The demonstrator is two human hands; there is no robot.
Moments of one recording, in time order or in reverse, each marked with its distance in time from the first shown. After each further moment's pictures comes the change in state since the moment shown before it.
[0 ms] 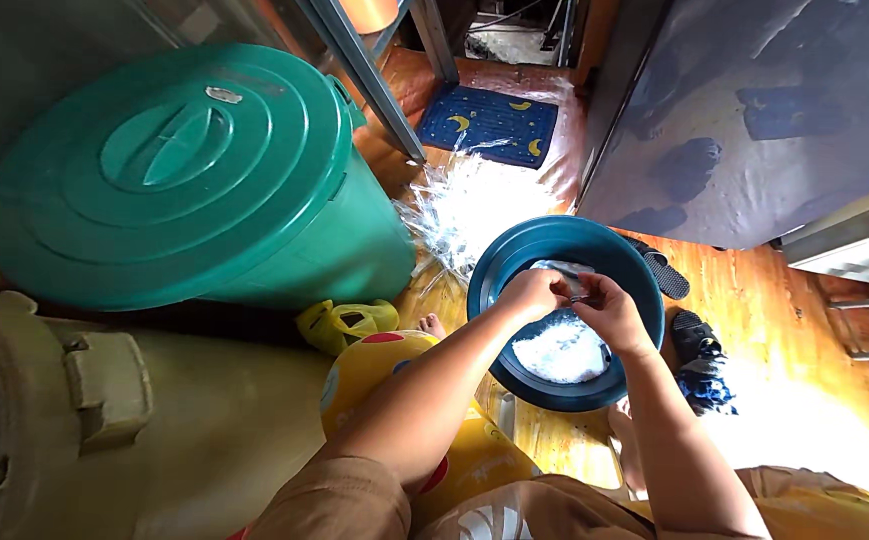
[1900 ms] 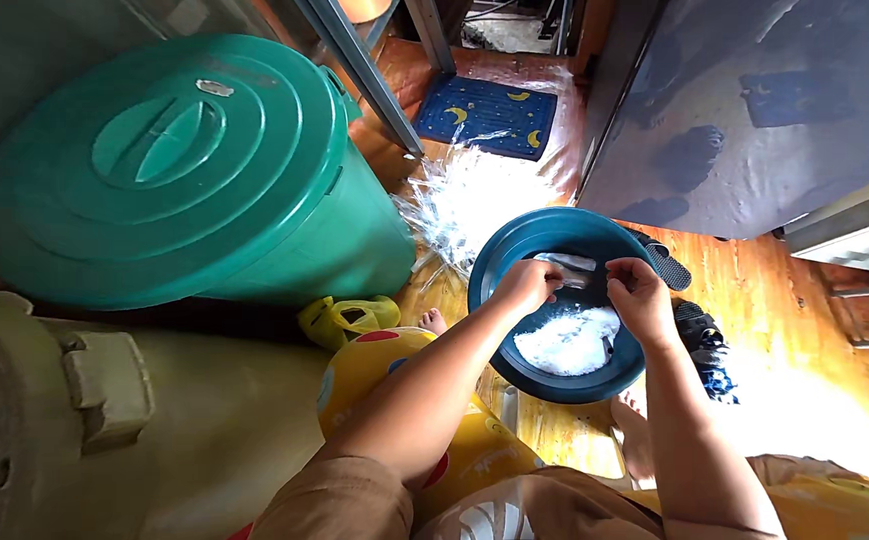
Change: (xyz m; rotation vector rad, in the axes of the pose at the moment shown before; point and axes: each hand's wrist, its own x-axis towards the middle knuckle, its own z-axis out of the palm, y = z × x) left_hand -0.001 -0.002 -0.002 -0.008 0.028 -0.060; right_hand -0.007 -0.014 -0.024 -0.203 0.225 -0.122
